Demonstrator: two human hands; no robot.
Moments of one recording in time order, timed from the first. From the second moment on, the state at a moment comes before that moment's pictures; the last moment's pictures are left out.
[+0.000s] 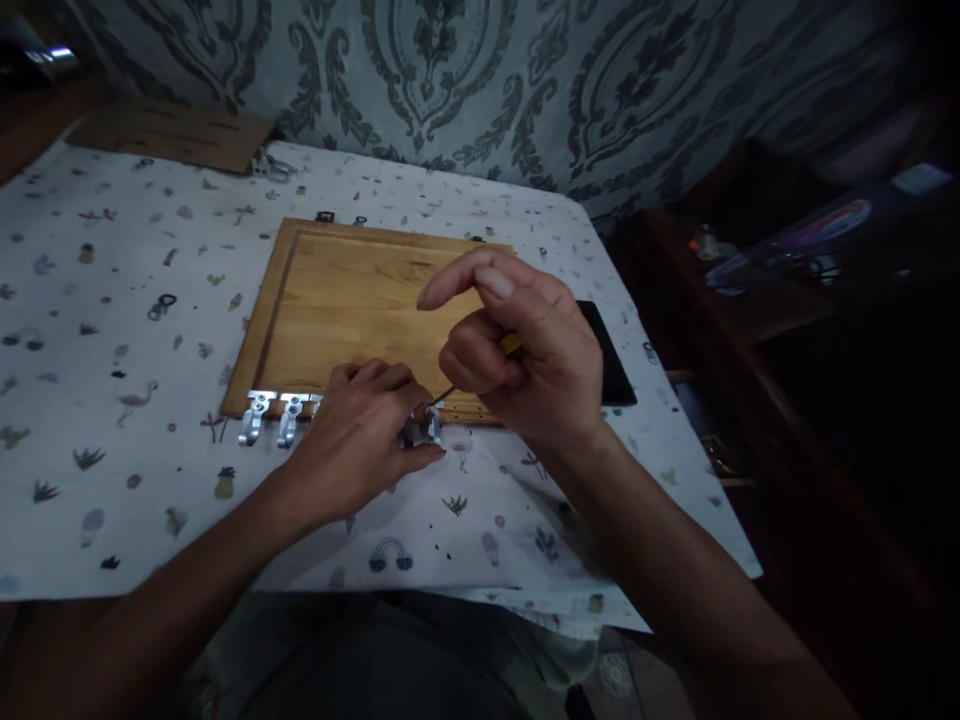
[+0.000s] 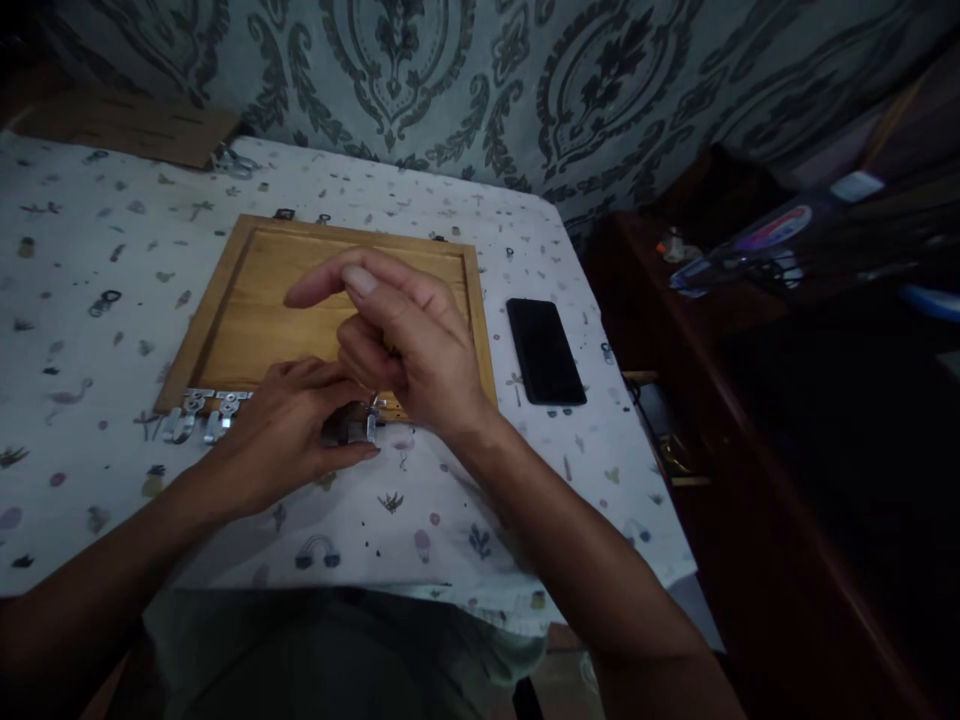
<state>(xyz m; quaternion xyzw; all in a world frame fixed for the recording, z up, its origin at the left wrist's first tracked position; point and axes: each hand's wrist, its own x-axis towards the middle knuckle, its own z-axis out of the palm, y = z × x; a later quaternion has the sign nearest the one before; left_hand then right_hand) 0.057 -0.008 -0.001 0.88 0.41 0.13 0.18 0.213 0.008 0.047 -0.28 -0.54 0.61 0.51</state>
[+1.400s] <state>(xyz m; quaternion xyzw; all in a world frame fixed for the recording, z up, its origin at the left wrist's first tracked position) 0.057 -0.008 -0.002 0.88 0.41 0.11 0.19 0.196 -0.027 0.051 -0.35 -0.47 0.44 0.68</state>
